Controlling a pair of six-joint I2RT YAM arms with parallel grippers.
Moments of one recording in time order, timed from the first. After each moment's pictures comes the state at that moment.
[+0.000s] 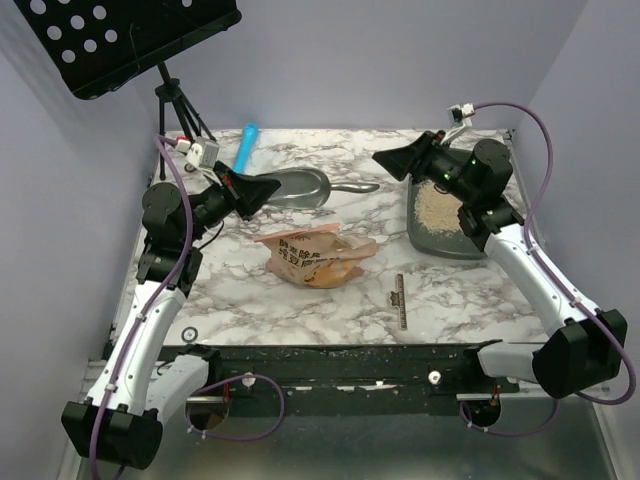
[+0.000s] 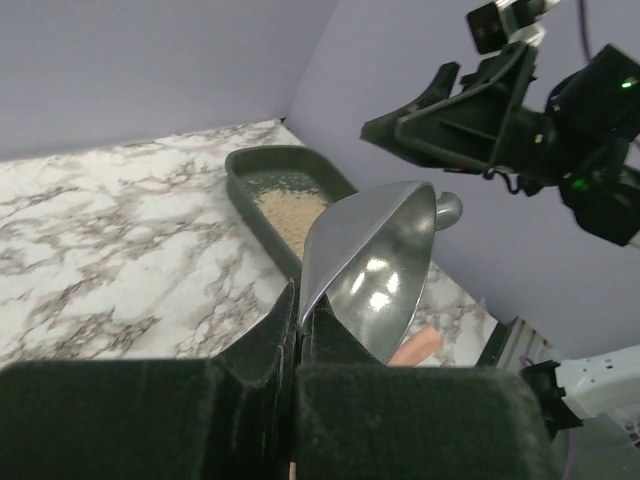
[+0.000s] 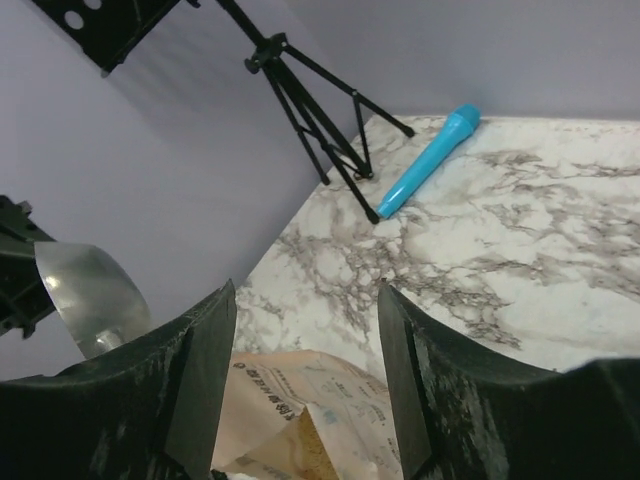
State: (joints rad) left arm -0.20 0.91 0.94 0.09 0.62 -0.52; right arm 0.33 1.27 1.13 0.20 -0.47 0.61
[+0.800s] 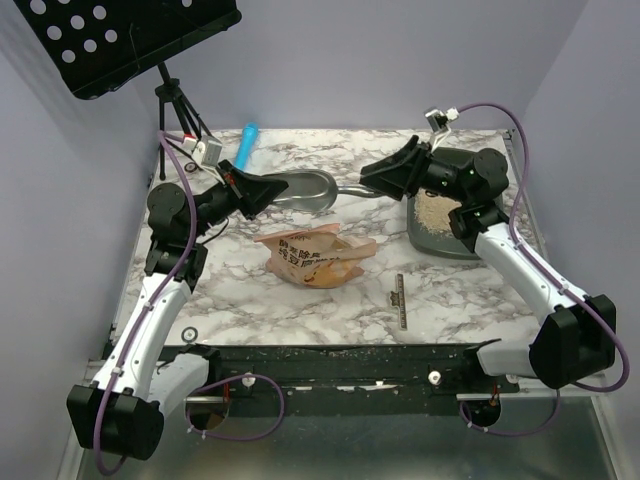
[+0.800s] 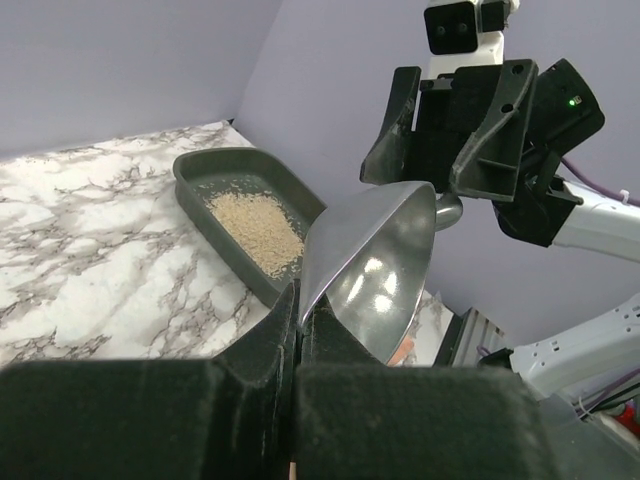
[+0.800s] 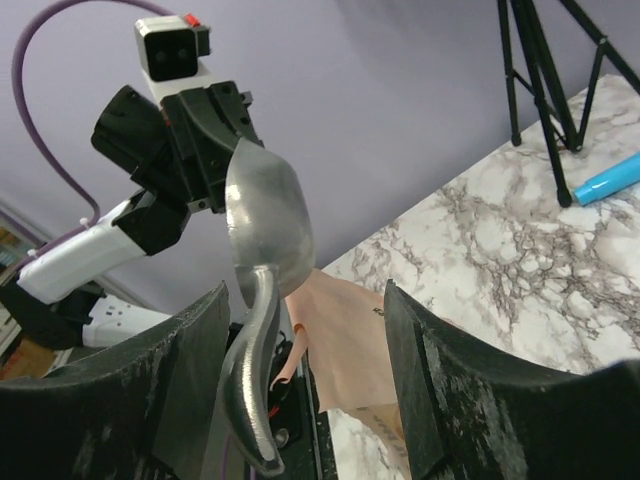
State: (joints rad) left arm -0.18 0.96 0.88 0.32 0.75 -0.66; right arm 0.32 1.33 1.05 0.61 -0.92 0.85
